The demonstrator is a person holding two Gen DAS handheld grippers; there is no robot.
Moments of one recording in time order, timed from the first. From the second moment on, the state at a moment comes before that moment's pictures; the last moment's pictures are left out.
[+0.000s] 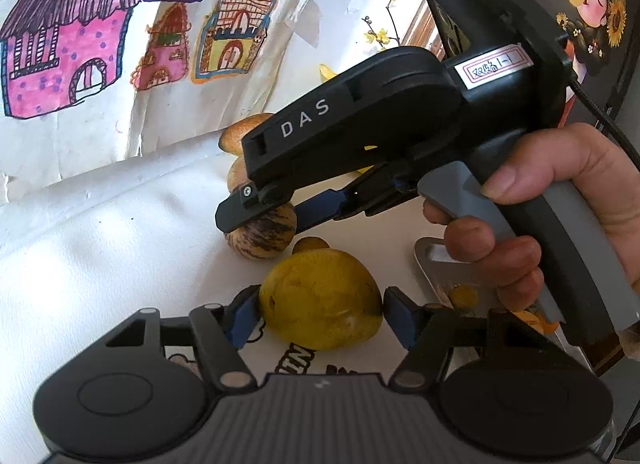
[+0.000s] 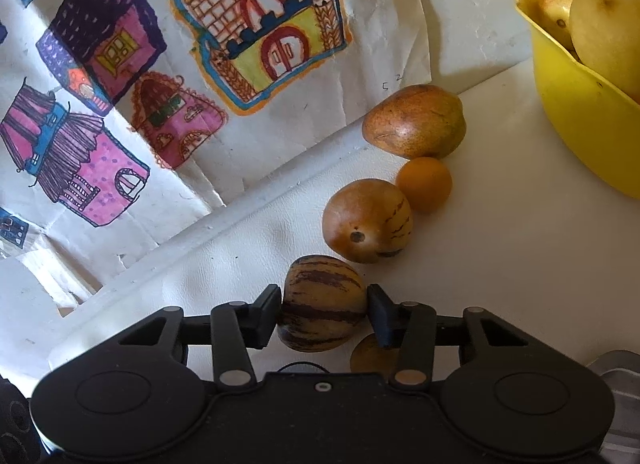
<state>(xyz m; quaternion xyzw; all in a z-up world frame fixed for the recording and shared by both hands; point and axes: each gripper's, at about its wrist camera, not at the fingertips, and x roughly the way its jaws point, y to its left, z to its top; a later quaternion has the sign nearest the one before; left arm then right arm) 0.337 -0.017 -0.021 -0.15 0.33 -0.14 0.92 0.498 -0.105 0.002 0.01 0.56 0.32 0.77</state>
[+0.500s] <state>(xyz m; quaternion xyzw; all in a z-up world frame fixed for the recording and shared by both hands) 0.321 -0.025 -0.017 -0.12 0.32 -0.14 0.93 0.490 -0.119 0.000 0.03 0.54 0.30 0.78</state>
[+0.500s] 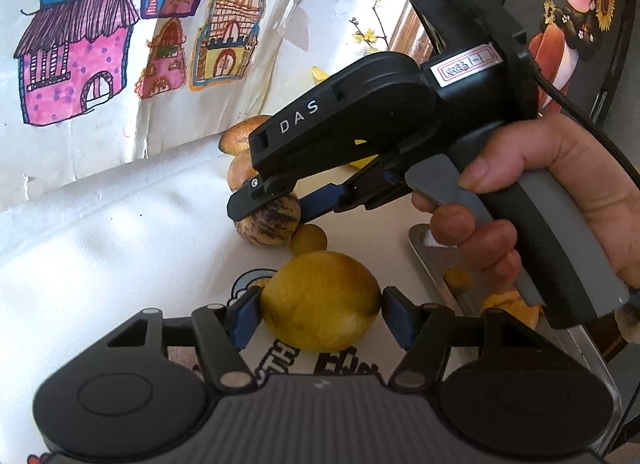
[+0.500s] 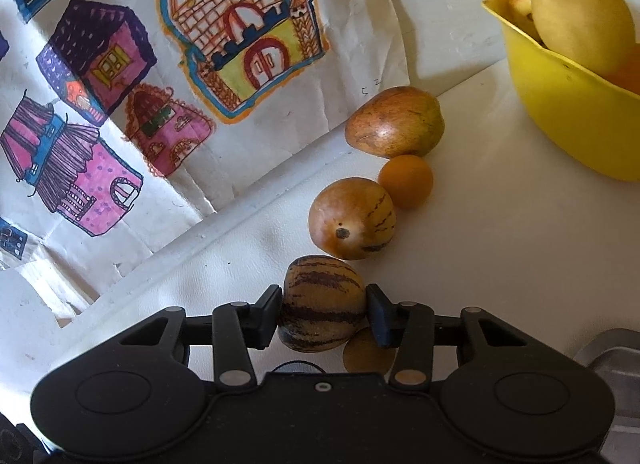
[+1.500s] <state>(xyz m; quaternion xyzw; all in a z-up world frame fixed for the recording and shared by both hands) 0.274 -0.052 -0.011 -0.16 0.36 -0.17 0.91 0.406 -0.254 0.045 0.13 0.51 0.28 0.81</state>
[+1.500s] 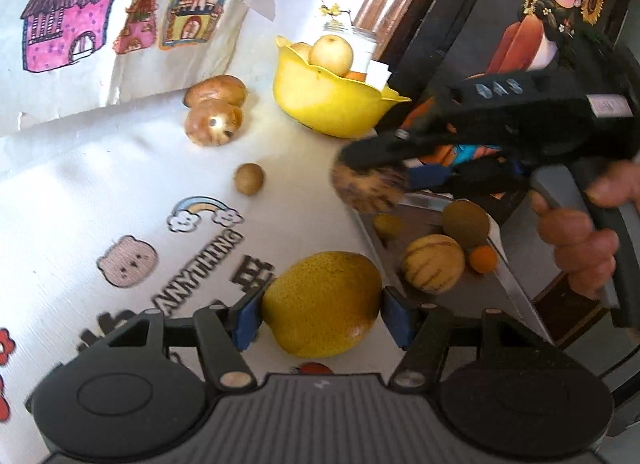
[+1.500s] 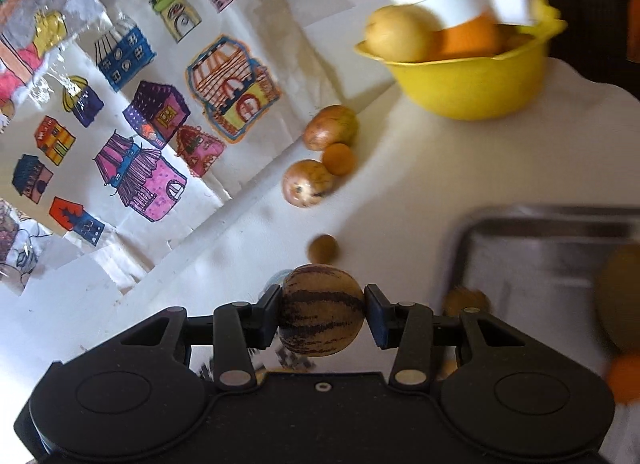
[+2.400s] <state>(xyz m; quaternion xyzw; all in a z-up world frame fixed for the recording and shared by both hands) 0.264 -0.156 -0.005 -0.14 0.36 -0.23 0.89 0.340 -0.416 0.020 0.19 0.48 0.19 0.83</state>
